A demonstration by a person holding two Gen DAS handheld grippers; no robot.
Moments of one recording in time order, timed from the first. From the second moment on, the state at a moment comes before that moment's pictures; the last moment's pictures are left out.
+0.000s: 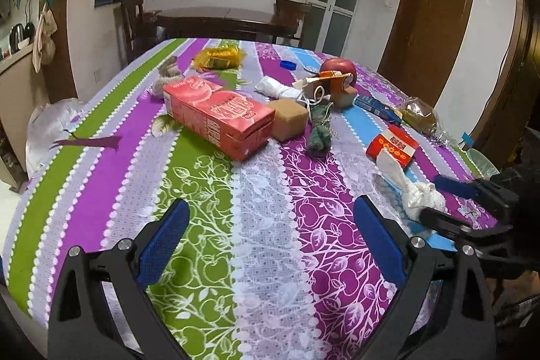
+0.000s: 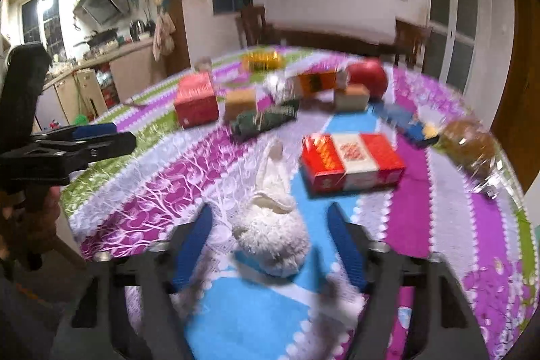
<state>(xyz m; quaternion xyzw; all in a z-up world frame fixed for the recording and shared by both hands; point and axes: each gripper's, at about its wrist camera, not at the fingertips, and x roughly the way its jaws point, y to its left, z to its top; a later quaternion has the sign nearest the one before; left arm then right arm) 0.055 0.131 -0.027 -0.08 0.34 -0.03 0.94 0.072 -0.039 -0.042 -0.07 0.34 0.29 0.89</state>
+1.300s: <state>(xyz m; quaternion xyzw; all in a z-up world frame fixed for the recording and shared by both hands) 0.095 0.069 -0.027 -0.08 0.39 -0.12 0.91 -0.001 -0.136 -0.037 0.01 0.31 0.23 0.92</state>
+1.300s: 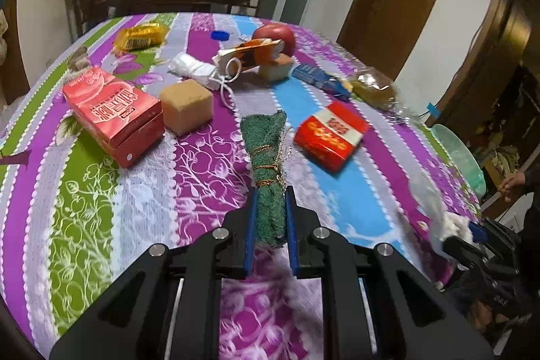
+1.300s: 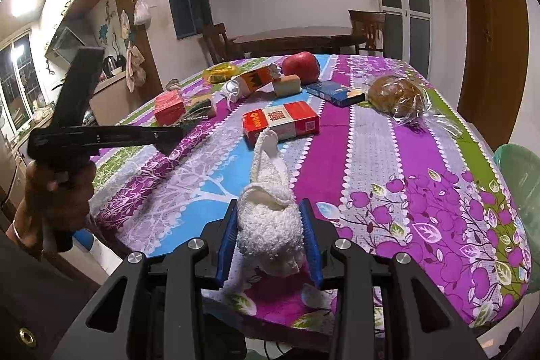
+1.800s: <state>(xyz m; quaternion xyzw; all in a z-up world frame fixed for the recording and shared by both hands) 0.070 0.048 -0.029 -0.06 0.38 -0.14 0.91 -0.014 -0.138 -0.037 0.02 0.31 0.22 0.92</state>
